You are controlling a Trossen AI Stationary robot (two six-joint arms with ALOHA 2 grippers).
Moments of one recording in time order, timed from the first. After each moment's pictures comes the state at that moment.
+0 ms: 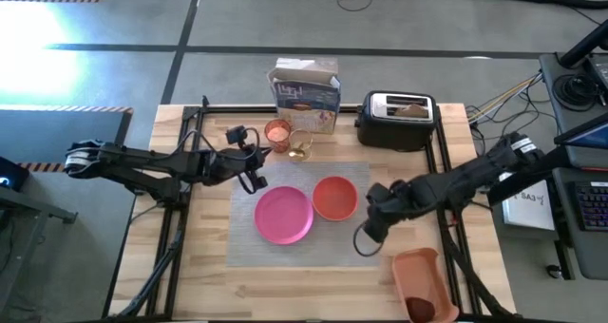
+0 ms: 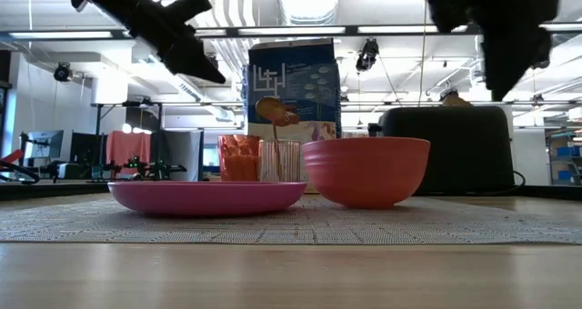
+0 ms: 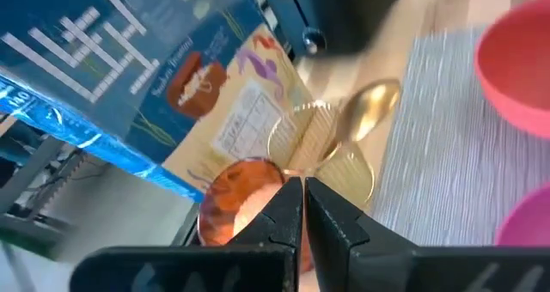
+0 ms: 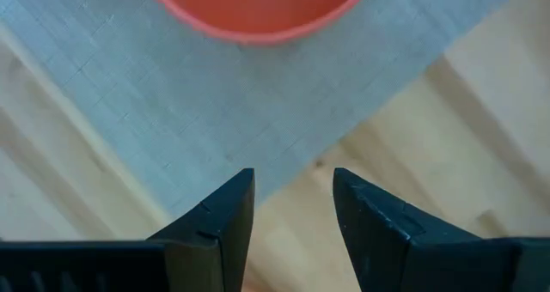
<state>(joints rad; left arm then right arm) 0.02 1.12 0.69 -0.11 -0.63 0.23 0.35 1.37 1.07 -1.01 0.09 1.04</state>
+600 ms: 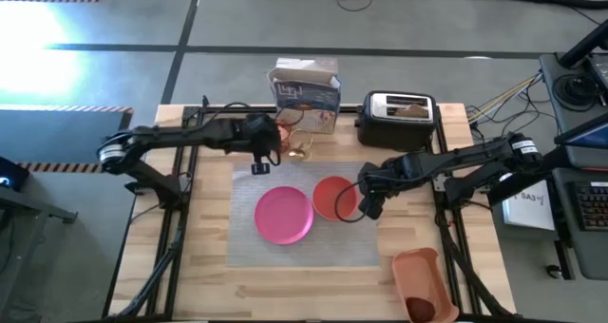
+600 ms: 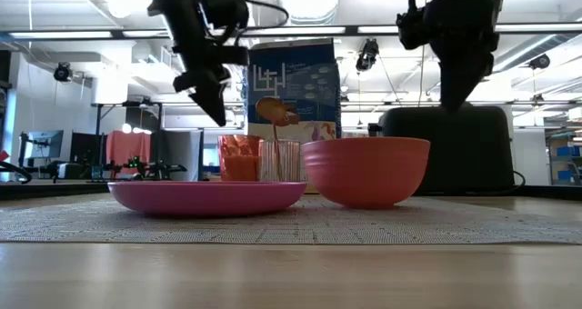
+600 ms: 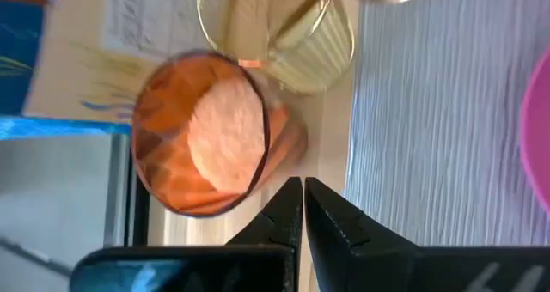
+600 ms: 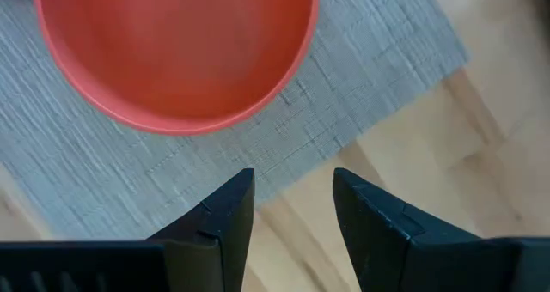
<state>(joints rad) 0.32 1.50 1.13 -0.73 -0.27 0.36 0.10 1.38 1.07 -1.00 0.11 0.67</state>
